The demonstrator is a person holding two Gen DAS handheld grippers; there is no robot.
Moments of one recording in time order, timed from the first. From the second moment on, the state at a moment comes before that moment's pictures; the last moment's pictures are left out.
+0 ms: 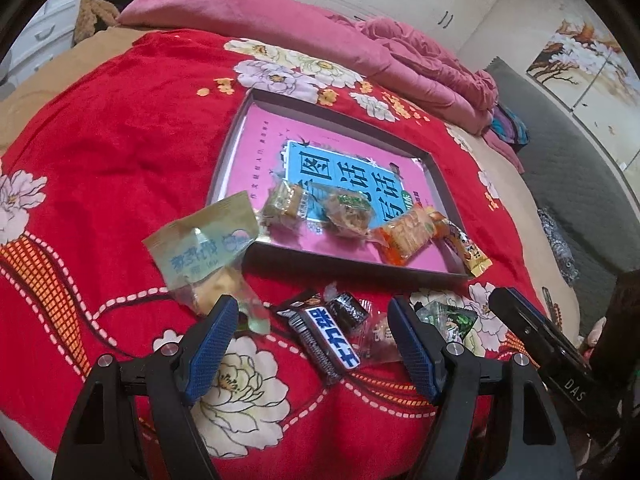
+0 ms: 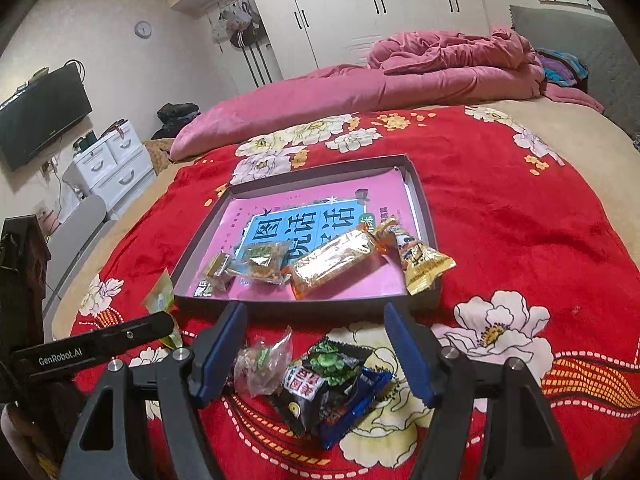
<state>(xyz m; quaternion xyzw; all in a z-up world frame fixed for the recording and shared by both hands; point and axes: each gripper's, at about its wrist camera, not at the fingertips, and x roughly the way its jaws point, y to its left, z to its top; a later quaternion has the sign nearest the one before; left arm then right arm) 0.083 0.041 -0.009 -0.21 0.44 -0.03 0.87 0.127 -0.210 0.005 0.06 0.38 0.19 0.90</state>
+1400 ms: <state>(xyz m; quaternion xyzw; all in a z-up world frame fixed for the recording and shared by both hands) 0.082 0.076 -0.037 -0.26 0.49 0.03 0.83 0.125 -0.198 -0.040 0.01 0.47 0.15 0.87</state>
